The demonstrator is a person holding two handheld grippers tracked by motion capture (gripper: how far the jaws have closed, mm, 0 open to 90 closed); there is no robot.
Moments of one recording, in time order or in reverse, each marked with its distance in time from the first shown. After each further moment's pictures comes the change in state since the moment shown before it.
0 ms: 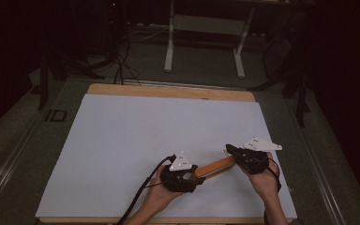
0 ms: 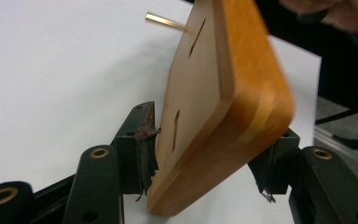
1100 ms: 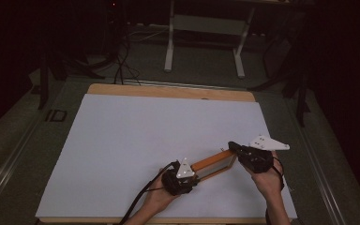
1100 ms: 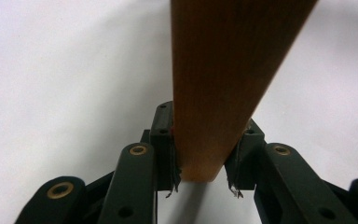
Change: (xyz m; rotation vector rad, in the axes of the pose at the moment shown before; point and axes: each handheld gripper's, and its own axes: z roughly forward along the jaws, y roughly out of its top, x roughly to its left) left arm 0.004 -0.024 0.023 0.125 0.078 0.112; right arm -0.005 0.006 -0.012 -0.055 0.018 0.018
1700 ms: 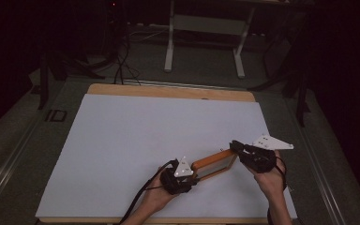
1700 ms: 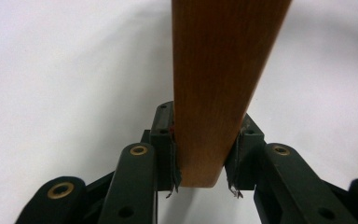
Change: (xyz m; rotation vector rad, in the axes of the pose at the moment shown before) left arm 0.002 0.007 -0.013 -0.022 -0.020 0.011; right arm -0.005 0.000 -0.005 -0.009 0.012 0.011
